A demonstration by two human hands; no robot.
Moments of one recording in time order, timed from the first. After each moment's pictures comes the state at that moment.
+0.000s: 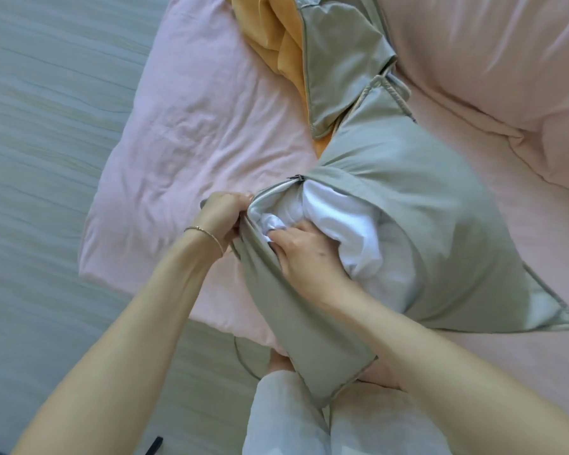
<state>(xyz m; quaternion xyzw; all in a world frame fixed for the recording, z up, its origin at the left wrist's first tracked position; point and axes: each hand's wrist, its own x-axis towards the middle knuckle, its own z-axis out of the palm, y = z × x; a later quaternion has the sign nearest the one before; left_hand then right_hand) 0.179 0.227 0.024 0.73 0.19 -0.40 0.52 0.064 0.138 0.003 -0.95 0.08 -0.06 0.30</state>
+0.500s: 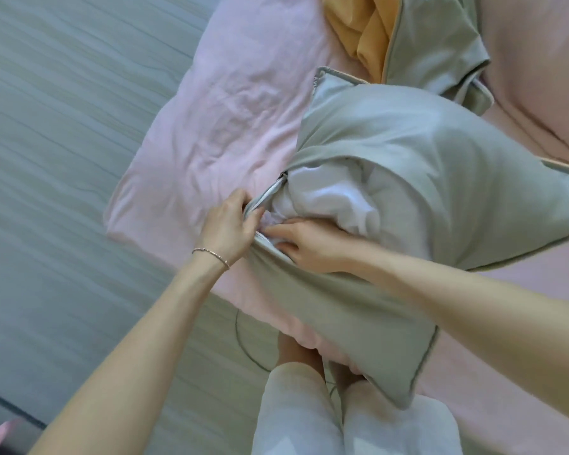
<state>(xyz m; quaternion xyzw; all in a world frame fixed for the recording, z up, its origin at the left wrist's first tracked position) 0.172 0.326 0.015 0.93 -0.06 -0.24 0.27 0.124 0.178 0.009 -0.87 -0.17 0.23 0.41</state>
